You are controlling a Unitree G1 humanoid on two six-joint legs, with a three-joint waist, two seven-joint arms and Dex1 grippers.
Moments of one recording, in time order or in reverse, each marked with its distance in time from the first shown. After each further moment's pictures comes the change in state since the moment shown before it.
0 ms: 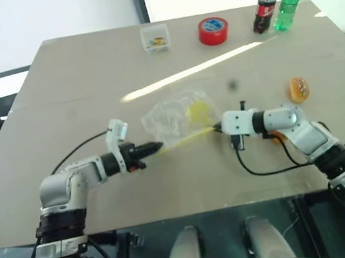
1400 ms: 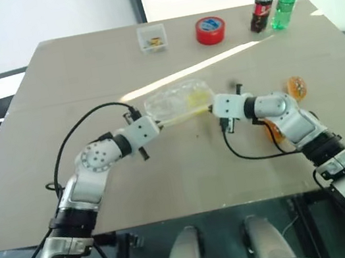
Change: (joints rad) left arm -0.021 0.053 -0.281 0.020 0.711 -0.931 0.177; right arm -0.108 0.063 -0.014 0.084 -0.086 0.047 -0.102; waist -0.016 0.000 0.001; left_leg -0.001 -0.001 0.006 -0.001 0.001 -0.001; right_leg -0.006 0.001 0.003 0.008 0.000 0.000
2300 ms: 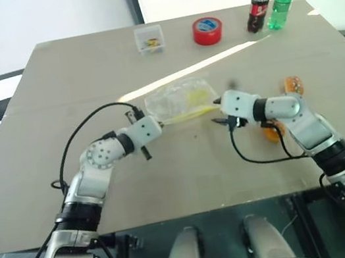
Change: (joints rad) left arm -0.028 -0.033 -0.009 0.078 0.040 -0.040 0.010; right arm 0.099 -0.029 -0.080 -0.231 0.134 0.179 0.065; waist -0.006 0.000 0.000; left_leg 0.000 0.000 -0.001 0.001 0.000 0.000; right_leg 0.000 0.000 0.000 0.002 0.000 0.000
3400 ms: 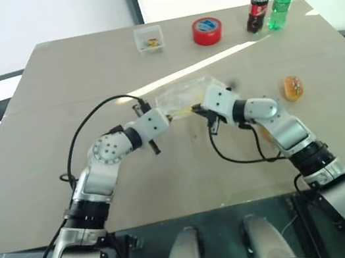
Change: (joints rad) left arm -0.016 -0.054 0.001 -0.105 -0.023 0.084 -0.015; right arm -0.065 0.159 0.021 0.111 0.026 0.024 -0.093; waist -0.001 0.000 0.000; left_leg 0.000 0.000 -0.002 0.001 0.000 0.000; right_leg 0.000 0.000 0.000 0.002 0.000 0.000
